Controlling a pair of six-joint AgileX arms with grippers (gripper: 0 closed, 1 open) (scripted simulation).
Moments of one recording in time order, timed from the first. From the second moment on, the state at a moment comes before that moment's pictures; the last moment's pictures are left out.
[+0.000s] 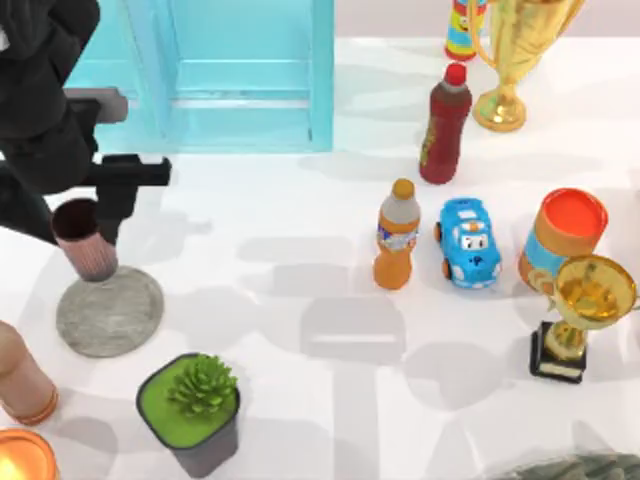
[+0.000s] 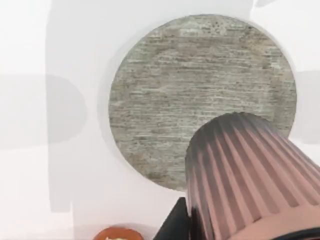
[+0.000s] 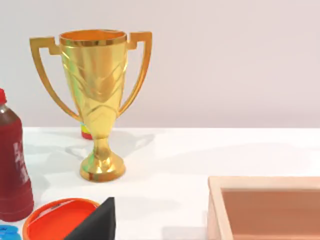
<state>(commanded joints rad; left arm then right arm) -0.20 1.85 1.46 -1.17 0.03 -0.17 0.00 0.00 0.00 0.00 0.00 0.00</state>
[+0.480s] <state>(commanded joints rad) -0.20 1.90 1.31 -0.96 0.03 -0.17 0.00 0.00 0.00 0.00 0.00 0.00</state>
